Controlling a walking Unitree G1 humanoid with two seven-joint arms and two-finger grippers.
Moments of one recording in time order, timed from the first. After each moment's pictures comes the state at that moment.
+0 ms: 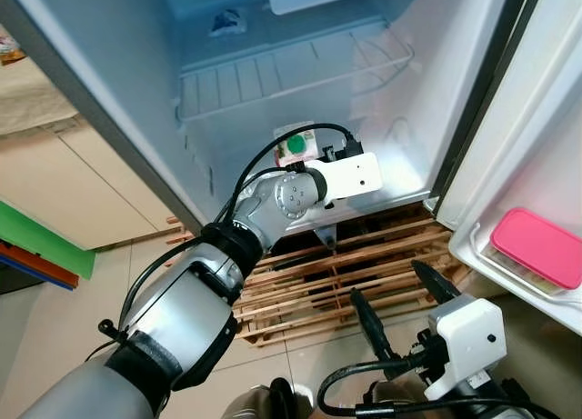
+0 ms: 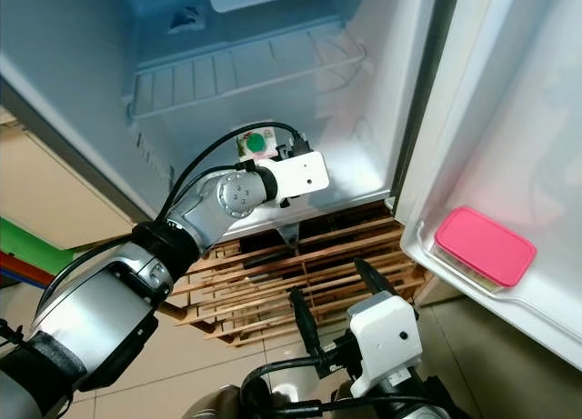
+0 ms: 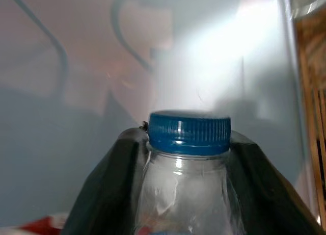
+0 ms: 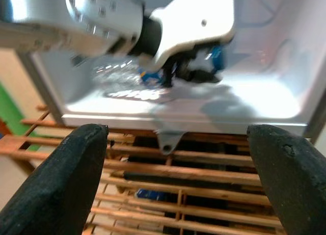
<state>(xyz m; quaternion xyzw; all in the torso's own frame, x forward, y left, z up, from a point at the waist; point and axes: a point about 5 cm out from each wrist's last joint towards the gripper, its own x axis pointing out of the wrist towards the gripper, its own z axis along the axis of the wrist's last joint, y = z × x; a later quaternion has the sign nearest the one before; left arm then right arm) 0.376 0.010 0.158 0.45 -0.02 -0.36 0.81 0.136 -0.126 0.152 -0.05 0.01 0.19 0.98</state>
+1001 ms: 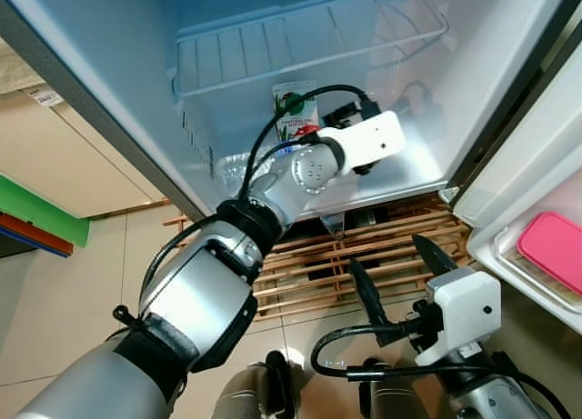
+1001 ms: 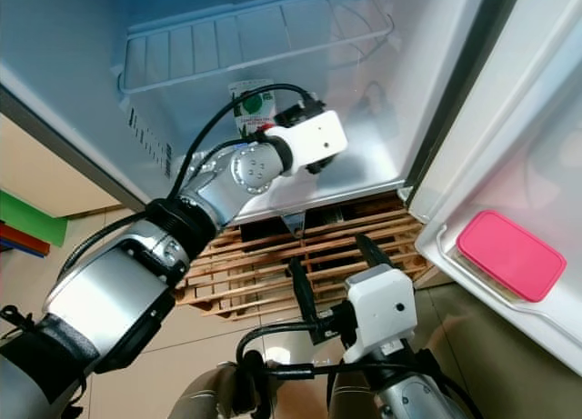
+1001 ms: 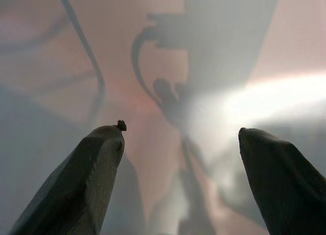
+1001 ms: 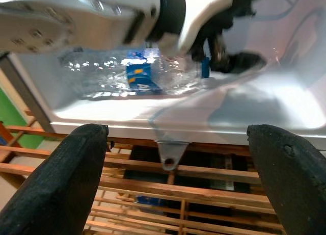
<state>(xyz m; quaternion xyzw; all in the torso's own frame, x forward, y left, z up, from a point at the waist) 0.376 -0.022 0.216 0.39 -0.14 -0.35 0.84 0.160 -0.121 0.157 -0.05 -0.02 0.18 0.98</state>
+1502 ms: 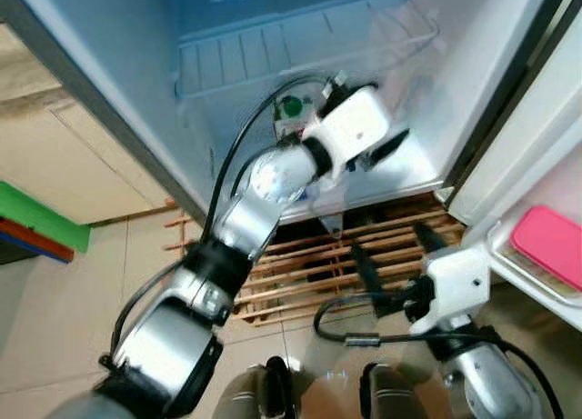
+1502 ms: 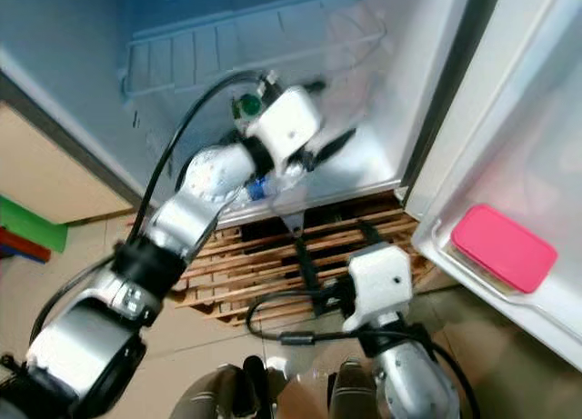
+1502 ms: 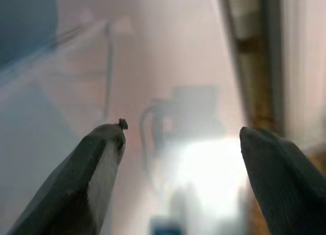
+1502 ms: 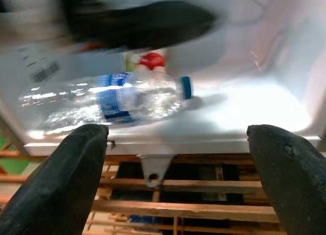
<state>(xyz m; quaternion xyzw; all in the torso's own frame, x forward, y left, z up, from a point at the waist) 0.330 0.028 0.206 0.20 -0.17 -0.44 0.86 0.193 -0.130 0.144 -0.01 -0.03 0.13 0.99</state>
